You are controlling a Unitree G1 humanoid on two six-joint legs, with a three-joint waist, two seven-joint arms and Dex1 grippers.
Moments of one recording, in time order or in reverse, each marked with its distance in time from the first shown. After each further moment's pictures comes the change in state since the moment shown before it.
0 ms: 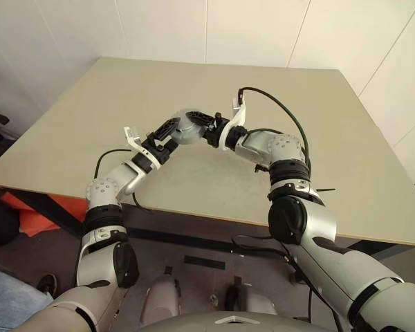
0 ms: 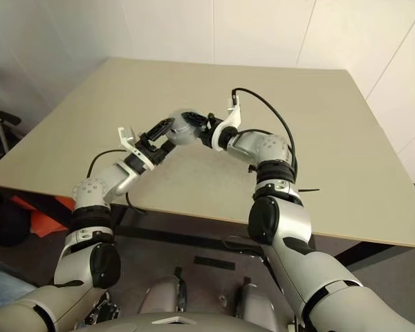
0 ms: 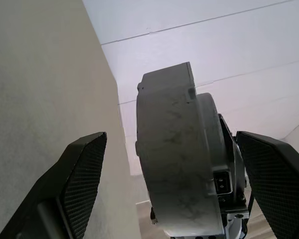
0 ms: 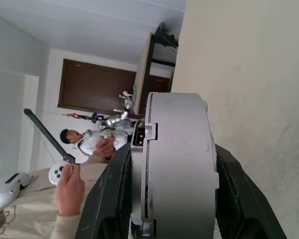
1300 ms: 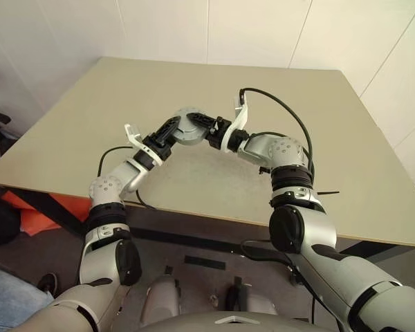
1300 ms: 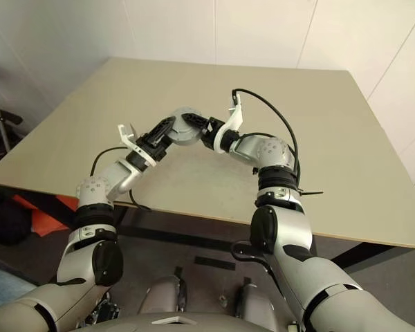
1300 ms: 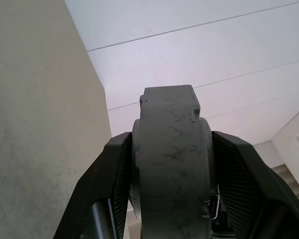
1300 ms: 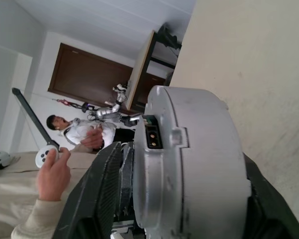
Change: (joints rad) left arm -0.012 -0.018 -0.002 0.013 0.006 -0.029 -0.020; right arm 0.067 0.001 0.145 -0.133 -0.022 -0.039 0.092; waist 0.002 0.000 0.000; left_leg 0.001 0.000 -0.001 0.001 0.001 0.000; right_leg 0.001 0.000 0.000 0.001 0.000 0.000
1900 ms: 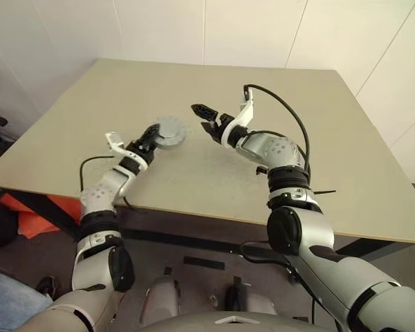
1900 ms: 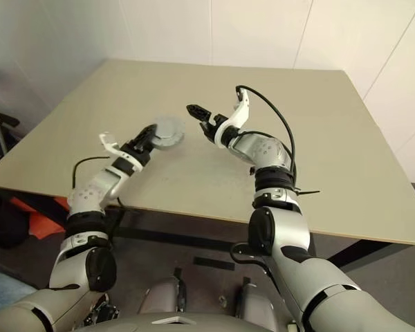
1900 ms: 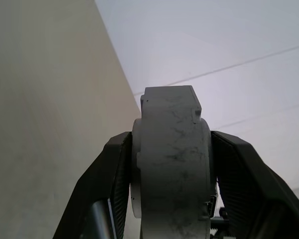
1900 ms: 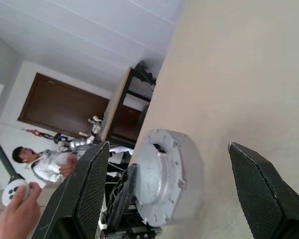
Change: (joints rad) left arm 0.069 0.056 0.075 0.014 0.088 -0.245 0.049; right arm -0.001 0.004 0.010 0.026 -0.037 -0.190 -0.073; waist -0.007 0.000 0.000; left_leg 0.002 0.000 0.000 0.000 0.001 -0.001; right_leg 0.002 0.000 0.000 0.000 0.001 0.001
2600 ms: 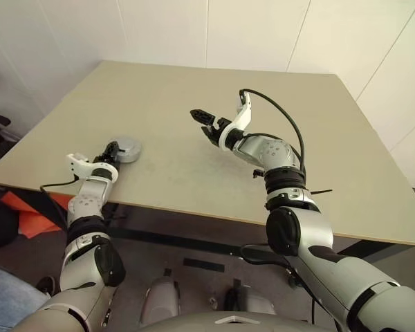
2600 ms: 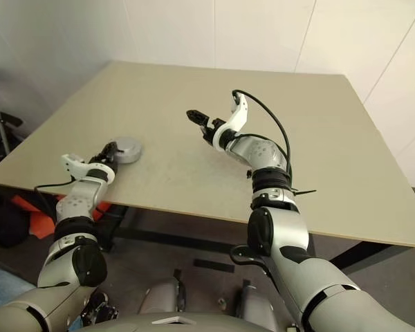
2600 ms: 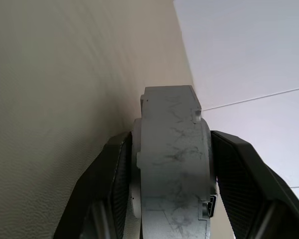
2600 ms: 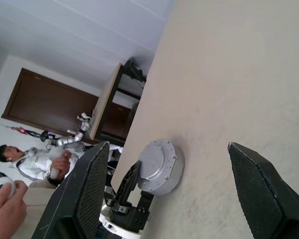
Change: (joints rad) left arm -0.019 0.061 0.110 0.186 0.121 -0.296 0.186; right arm -0.002 0.009 0.022 0.035 -0.024 -0.039 0.000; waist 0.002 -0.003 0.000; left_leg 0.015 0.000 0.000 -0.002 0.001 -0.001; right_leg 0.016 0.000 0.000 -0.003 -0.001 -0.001
